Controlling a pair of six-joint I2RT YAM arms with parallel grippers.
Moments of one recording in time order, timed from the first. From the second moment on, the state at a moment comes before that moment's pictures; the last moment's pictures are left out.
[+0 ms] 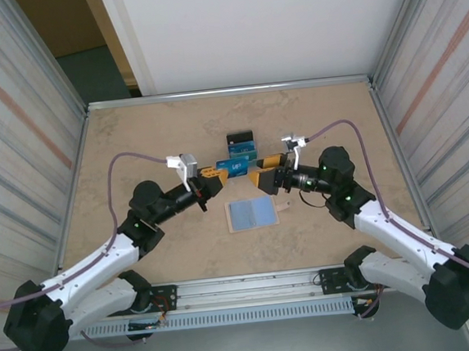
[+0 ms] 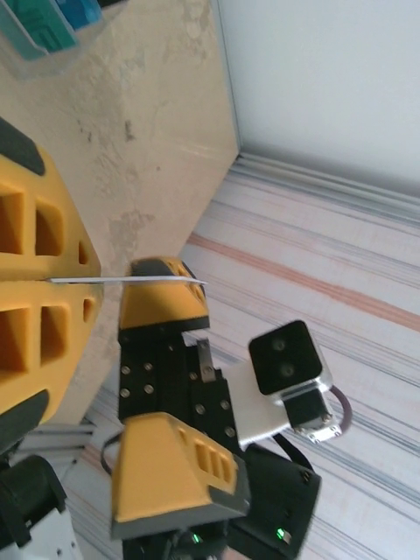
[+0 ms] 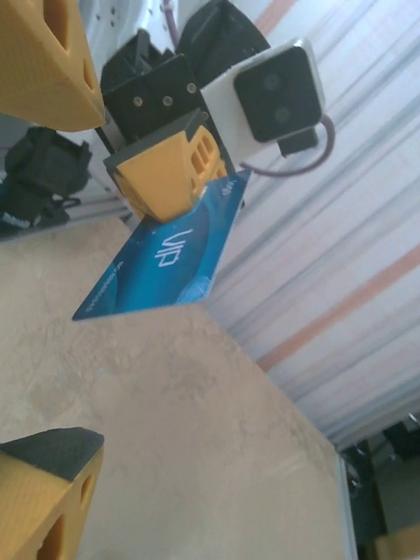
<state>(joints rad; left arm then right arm) -0.70 0.97 0.51 0.58 0.41 -0.40 0.55 0.98 0.59 0.38 -0.69 0.65</state>
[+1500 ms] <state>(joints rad) -0.66 1.14 1.20 -0.51 0.69 0.23 0.67 0.90 0.73 -0.07 -0.68 0.28</state>
